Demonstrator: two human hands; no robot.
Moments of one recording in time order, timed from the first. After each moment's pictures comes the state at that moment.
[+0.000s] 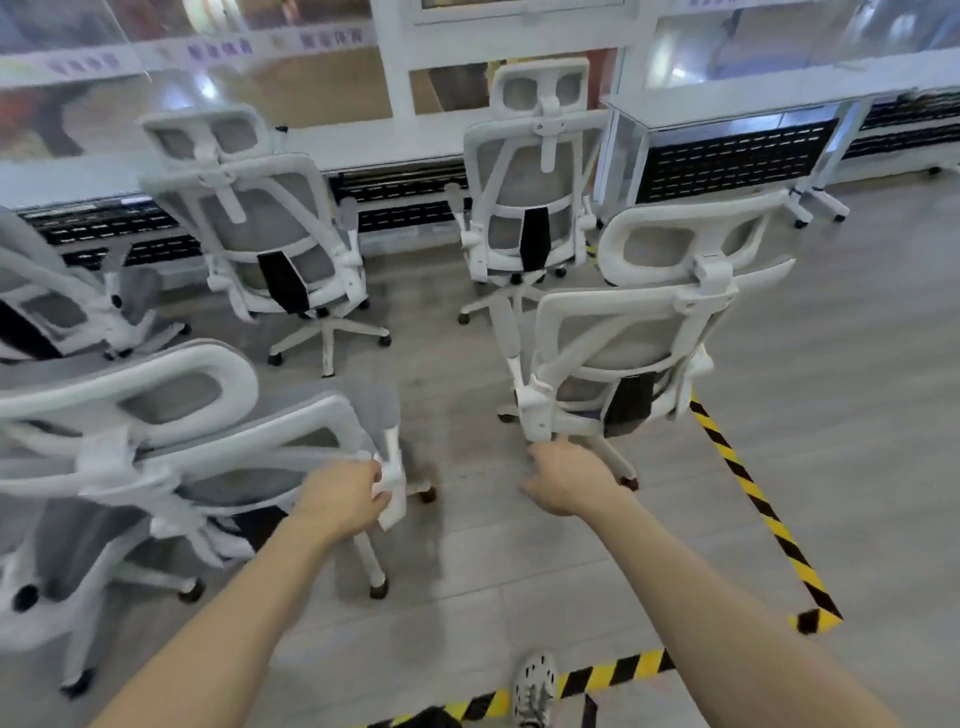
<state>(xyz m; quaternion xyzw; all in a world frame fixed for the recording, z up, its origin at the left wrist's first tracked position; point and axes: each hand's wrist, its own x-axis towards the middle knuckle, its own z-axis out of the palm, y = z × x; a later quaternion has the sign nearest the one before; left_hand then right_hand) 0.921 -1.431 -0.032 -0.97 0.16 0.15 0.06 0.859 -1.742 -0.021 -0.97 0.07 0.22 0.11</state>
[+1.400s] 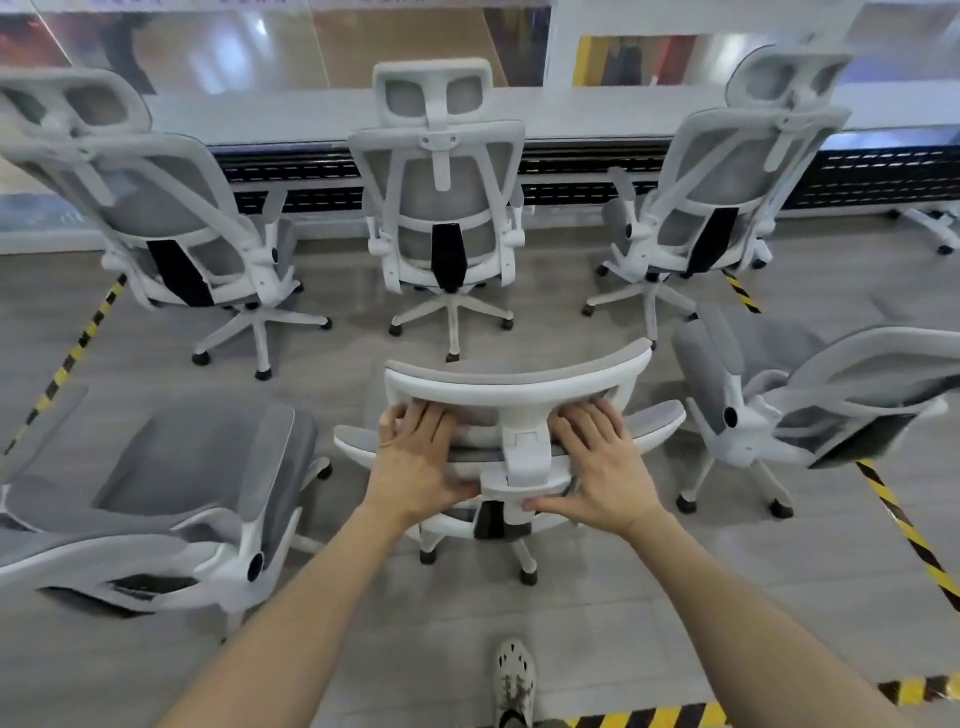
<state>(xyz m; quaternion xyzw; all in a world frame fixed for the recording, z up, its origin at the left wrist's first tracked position) 1.072 -1.022 -0.063 -0.93 0.27 -0.20 -0.12 1.020 -1.316 -0.062 -0.96 -0.16 -0.21 0.09</state>
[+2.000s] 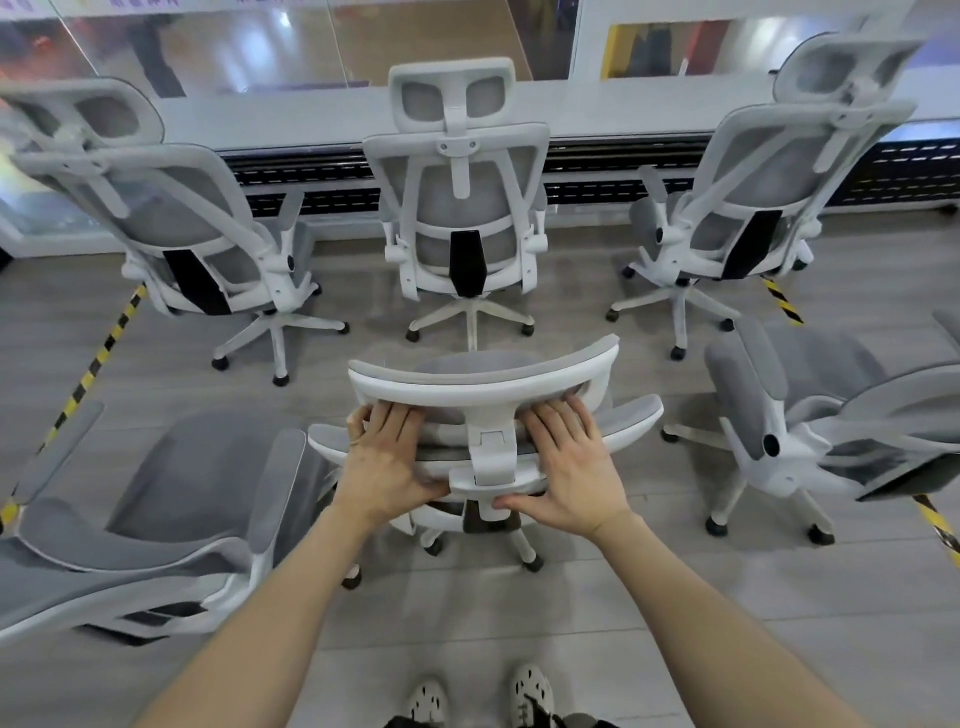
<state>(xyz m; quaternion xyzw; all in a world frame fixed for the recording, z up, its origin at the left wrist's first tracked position) 1.151 -0.974 -0.069 -0.94 0.23 -0.21 -0.12 1.106 -1.268 -0.068 -0.96 -0.17 -0.19 0.09</state>
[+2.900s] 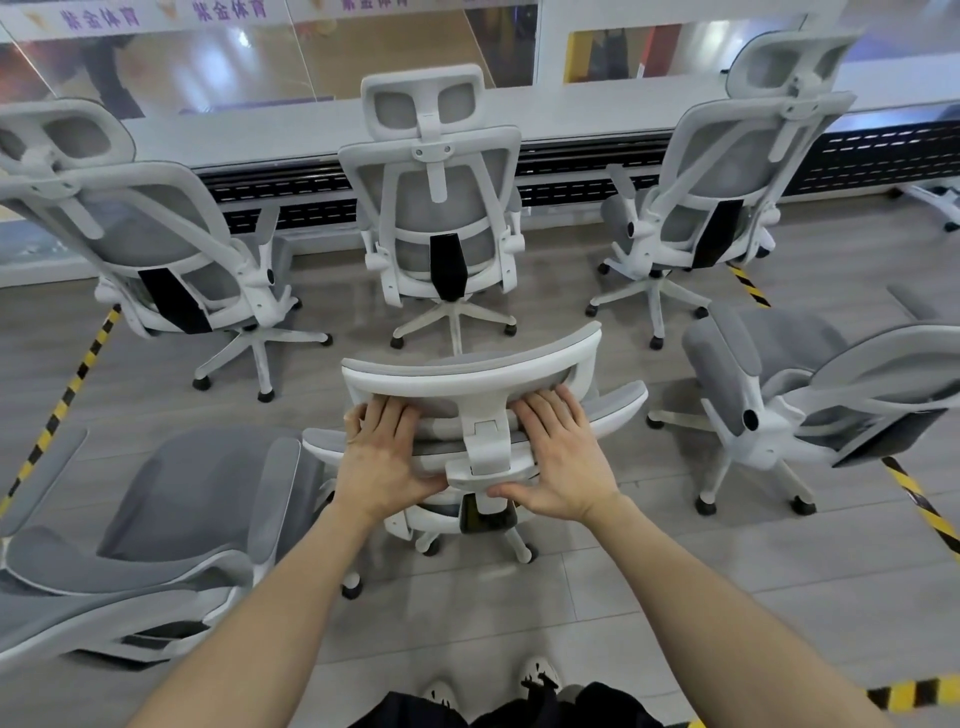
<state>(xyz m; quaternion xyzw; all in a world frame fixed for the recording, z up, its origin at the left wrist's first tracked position) 1.147 -0.967 -0.069 -0.94 0.25 -0.21 -0.11 1.092 -1.254 -0.066 -0.97 -0.13 -0.16 0.09</state>
